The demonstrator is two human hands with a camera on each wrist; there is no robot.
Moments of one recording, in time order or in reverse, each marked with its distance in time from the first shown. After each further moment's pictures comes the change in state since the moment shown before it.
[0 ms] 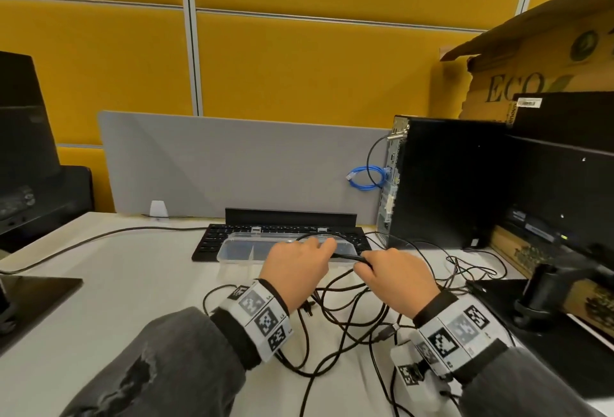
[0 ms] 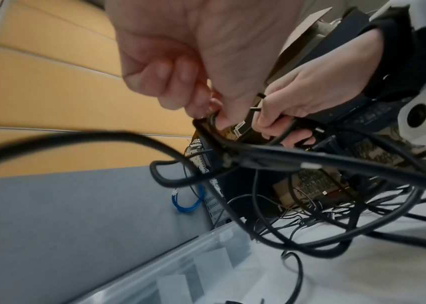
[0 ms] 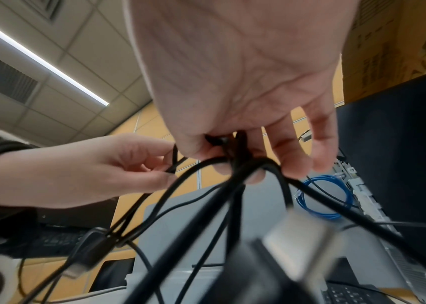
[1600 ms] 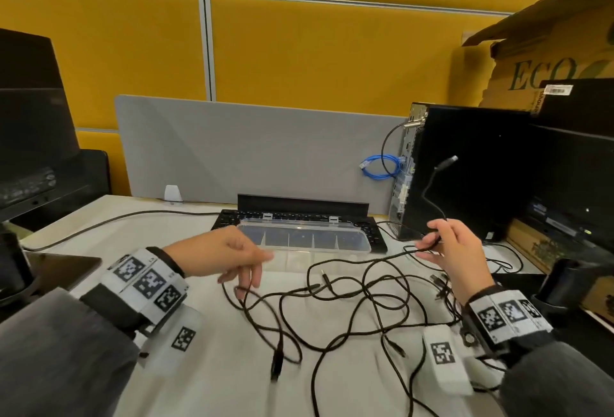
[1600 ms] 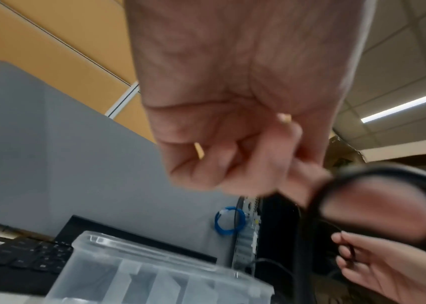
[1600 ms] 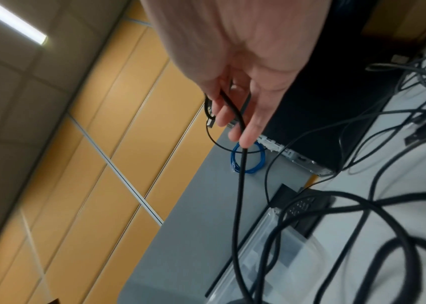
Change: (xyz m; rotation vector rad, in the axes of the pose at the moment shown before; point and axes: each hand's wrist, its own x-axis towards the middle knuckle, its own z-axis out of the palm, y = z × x) left_hand -0.054 -0.107 -0.022 -0.981 -0.535 -0.143; right_hand 0.007 0.065 0.022 1.415 0.455 0.368
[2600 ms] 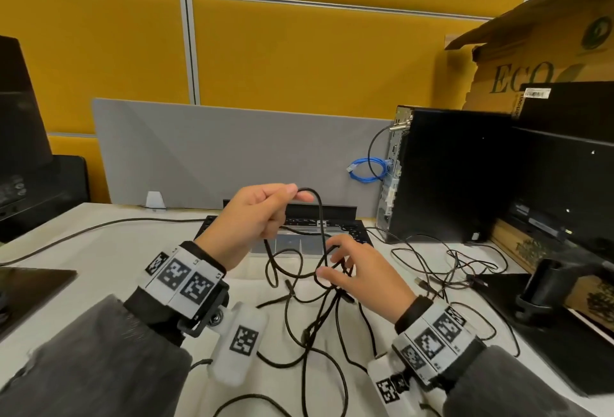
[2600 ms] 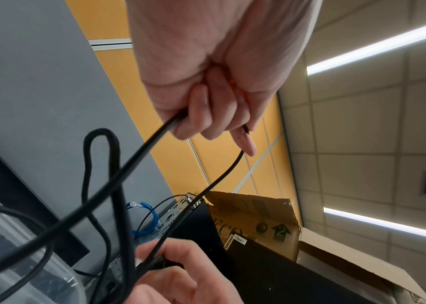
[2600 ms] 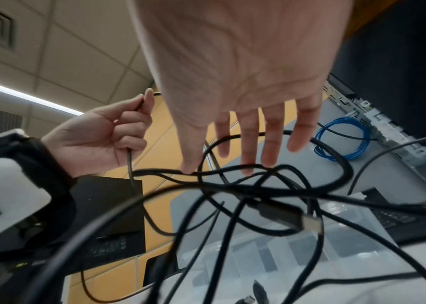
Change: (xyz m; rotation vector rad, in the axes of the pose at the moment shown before) left_hand 0.033 0.064 0.014 -0.607 0.420 0.283; right_hand -0.048 -0.013 0.070 -0.871 -0.536 -0.338
